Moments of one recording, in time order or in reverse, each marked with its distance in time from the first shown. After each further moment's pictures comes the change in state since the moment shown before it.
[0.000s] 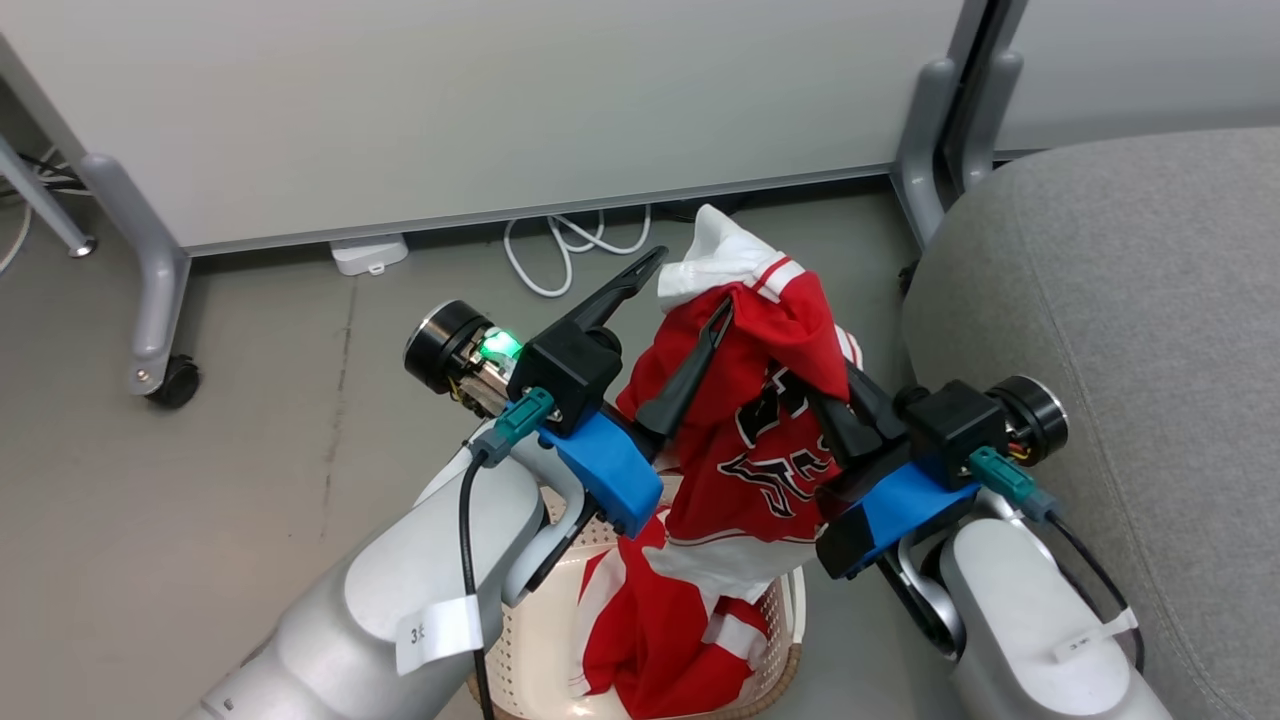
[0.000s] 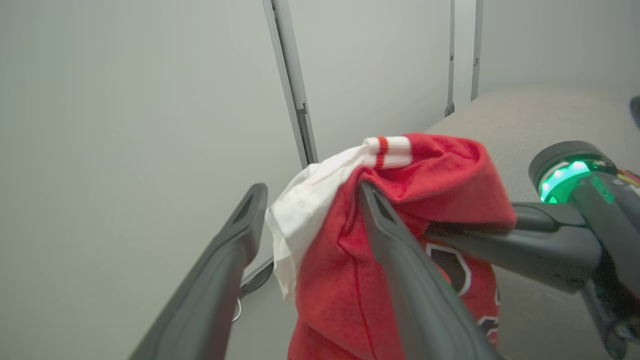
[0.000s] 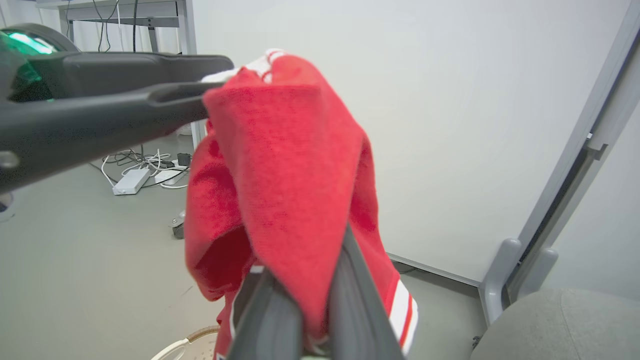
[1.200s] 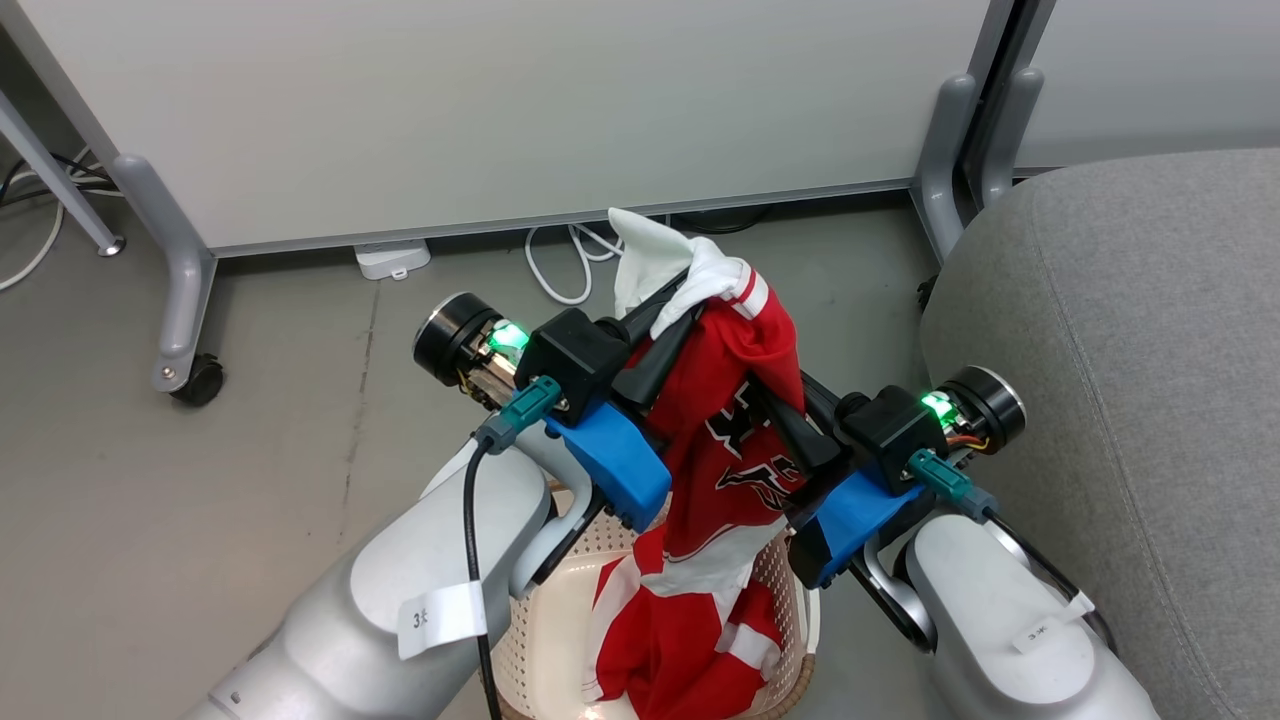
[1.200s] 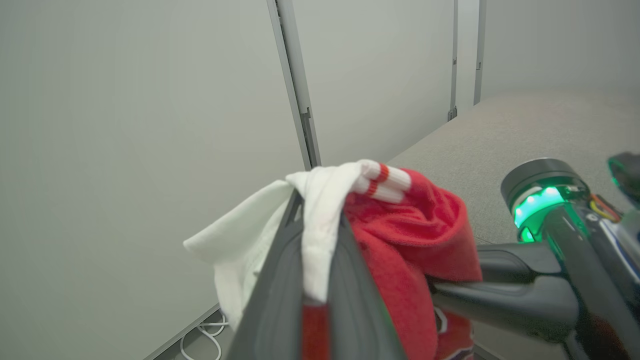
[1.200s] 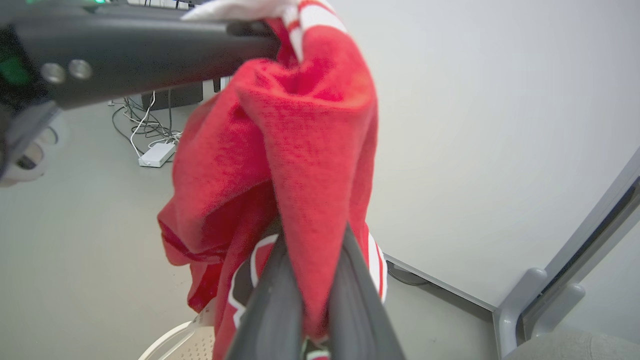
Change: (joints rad) left arm -0.005 -0.015 0.012 -0.002 -0.004 -0.021 0.018; right arm -0.055 -0.014 0.100 0.064 -0.027 0.000 0.000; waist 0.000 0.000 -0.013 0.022
